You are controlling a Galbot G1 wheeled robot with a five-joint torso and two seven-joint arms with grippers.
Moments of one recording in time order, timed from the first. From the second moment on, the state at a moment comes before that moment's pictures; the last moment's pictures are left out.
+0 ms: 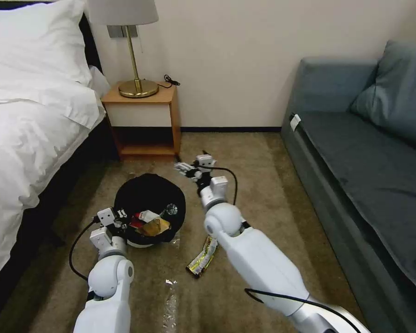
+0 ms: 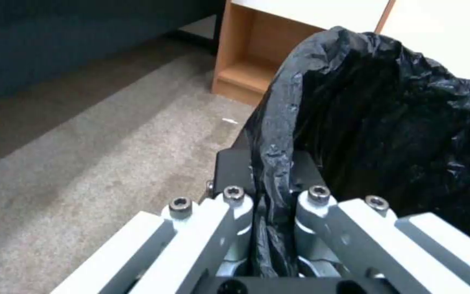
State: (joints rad) left arm 1.24 -1.54 -0.66 -1.79 -0.26 0.21 -0.22; right arm -0.67 1.43 -0.12 1.44 0.46 -0.05 0.36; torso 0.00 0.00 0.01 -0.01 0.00
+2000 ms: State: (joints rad) left arm 1.26 -1.57 -0.67 -1.81 -0.25 0.20 -0.22; right arm -0.91 1.51 -0.05 1.23 0.88 -0.48 0.45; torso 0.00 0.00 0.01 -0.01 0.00
